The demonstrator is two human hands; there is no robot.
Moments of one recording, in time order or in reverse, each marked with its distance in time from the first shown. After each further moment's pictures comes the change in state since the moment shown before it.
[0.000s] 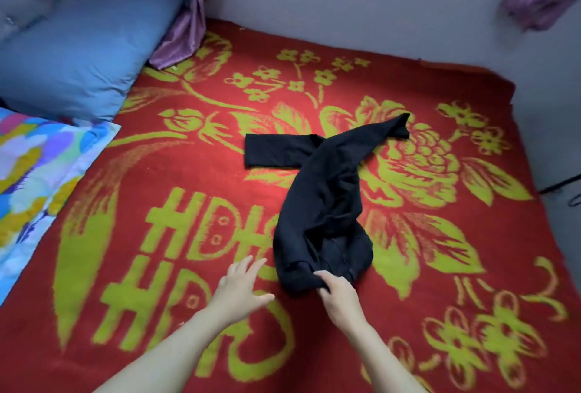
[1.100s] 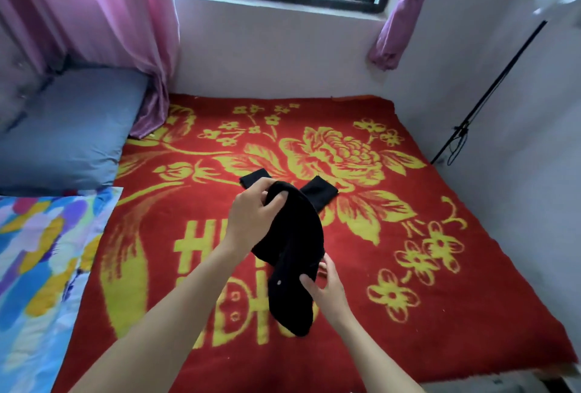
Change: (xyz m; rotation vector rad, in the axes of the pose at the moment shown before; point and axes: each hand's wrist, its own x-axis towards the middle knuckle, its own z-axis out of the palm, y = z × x) left_hand -0.218 0.002 -0.181 -0.624 0.469 0.674; right_hand -0.198 -0.164 0.074 0.672 0.407 0.130
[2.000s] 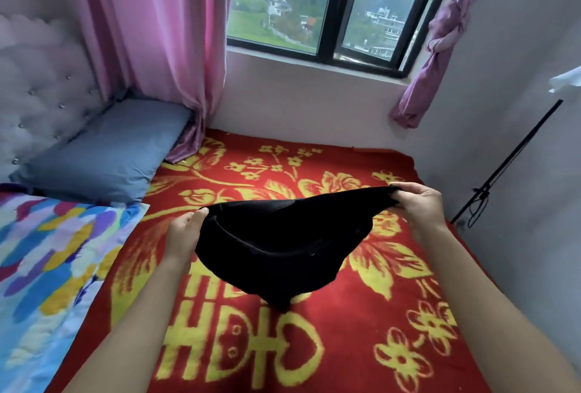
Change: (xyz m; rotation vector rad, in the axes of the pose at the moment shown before) left_hand -0.010 -0.083 -0.092 -0.323 0.483 -0.352; right_hand 0.046 -0.202 -0.147 0.356 0.308 -0.250
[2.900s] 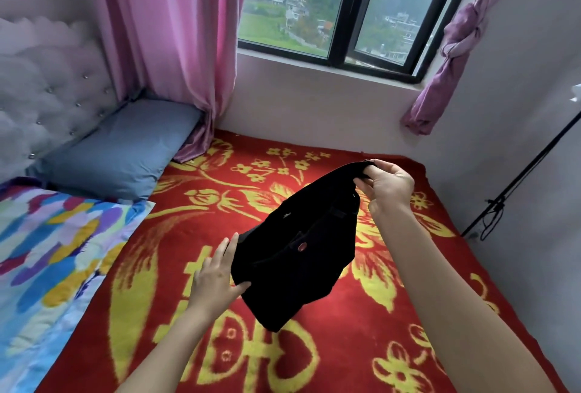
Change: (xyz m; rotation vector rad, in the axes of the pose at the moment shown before) left_hand -0.061 -0.058 0.038 1.046 -0.238 0.329; right_hand 0.001 -0.039 0.060 0.405 0.075 0.128
